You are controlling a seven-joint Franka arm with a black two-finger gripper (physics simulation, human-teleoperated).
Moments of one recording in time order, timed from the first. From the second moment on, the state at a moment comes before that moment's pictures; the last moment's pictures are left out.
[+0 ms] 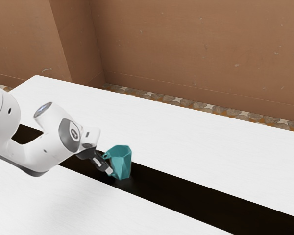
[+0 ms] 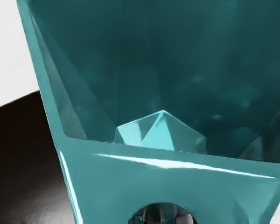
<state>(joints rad) -0.41 0.10 0.35 -2.45 -0.89 2.75 1.25</state>
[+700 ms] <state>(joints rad) -0.43 0.09 0.35 -2.46 -0.94 2.74 1.26</state>
